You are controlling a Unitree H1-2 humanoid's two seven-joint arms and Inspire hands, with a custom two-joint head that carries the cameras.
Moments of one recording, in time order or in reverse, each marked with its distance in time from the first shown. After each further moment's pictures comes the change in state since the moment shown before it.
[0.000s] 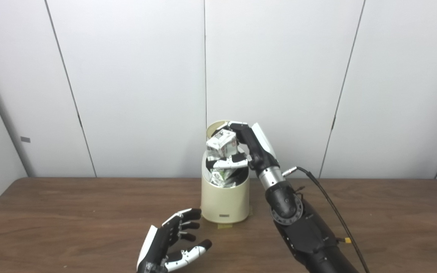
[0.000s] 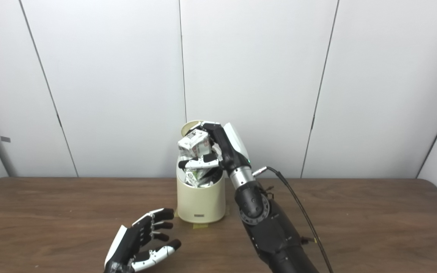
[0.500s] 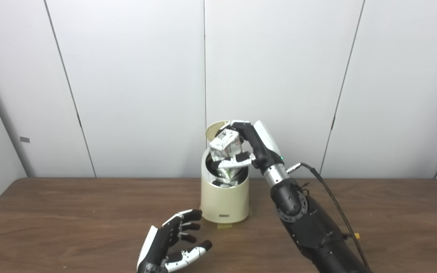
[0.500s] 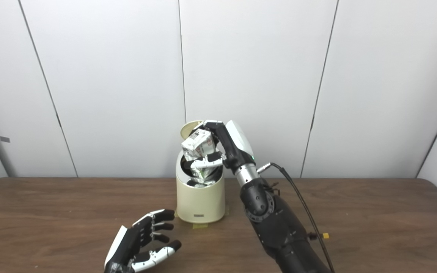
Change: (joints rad) left arm 0.003 0.002 -0.003 -0.004 -0.001 0.000 -0.006; right arm -0.040 -0.040 0.035 0.085 -0.069 -0.073 -0.042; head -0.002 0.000
